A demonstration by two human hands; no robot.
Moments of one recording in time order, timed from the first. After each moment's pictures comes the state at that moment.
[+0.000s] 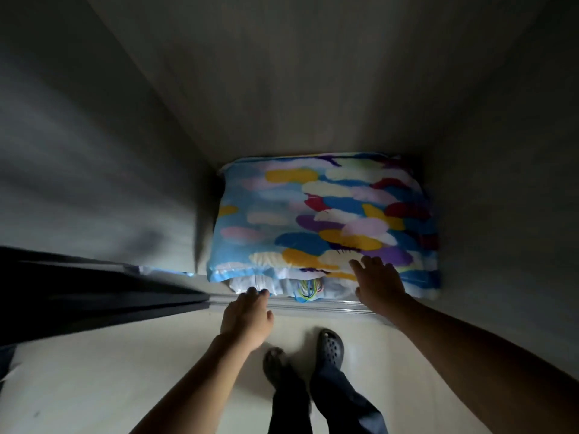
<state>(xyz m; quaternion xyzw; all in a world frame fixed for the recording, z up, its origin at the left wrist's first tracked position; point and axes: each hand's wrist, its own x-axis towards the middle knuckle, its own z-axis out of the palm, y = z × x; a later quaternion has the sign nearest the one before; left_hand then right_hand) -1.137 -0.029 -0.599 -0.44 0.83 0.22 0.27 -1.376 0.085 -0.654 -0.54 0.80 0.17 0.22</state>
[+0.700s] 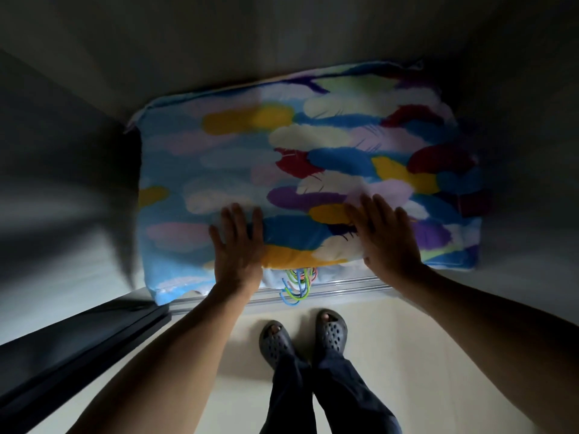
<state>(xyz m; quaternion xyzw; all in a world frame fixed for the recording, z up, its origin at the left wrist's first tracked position) -1.233 -0.133 -0.839 -0.36 0.90 0.05 0.22 -1.435 0.038 -0.826 -0.53 0.82 0.14 0.12</state>
